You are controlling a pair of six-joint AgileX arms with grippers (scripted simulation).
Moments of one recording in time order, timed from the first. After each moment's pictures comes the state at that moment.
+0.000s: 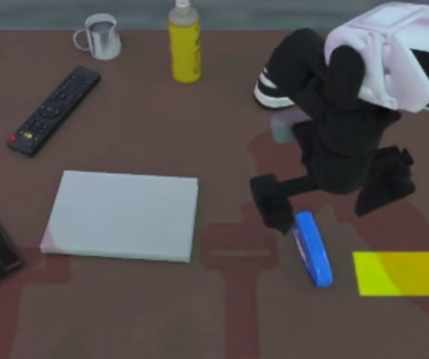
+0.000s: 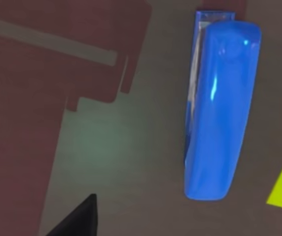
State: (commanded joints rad) left arm 0.00 0.00 0.00 0.00 0.00 0.00; right arm 0.61 1.93 1.49 -1.12 0.00 0.35
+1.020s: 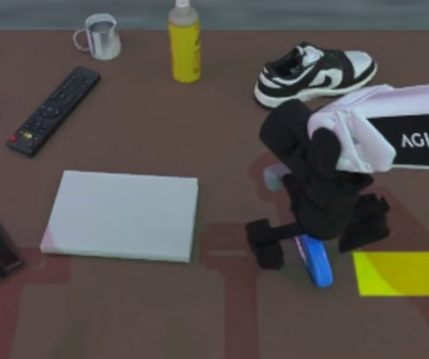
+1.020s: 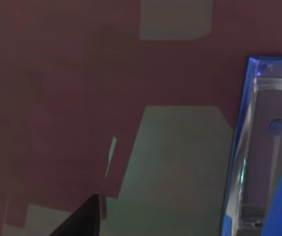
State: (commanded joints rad) left arm 0.00 0.00 0.00 0.00 0.00 0.00; right arm 0.61 2.06 1.28 -0.78 0.00 0.35
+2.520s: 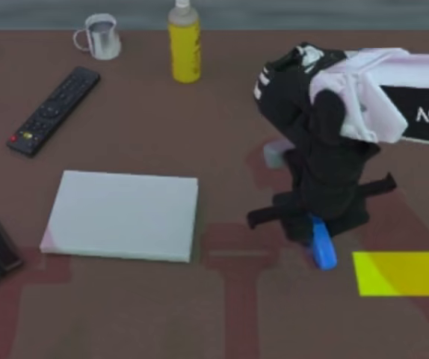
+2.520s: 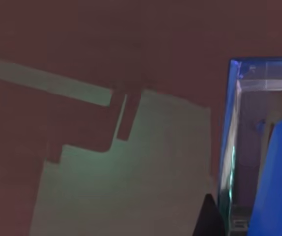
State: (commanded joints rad) left arm 0.00 0.00 0.00 0.00 0.00 0.00; right arm 0.62 1.99 1.40 -0.96 0.01 0.35
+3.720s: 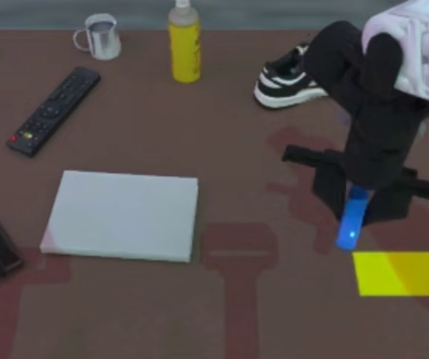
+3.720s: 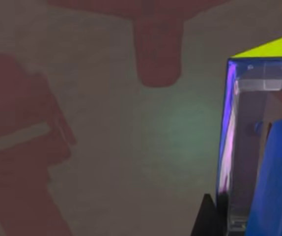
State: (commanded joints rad) left arm 0.00 0.00 0.00 0.00 0.00 0.00; right arm 0.53 1.86 1.44 -1.17 0.01 0.92
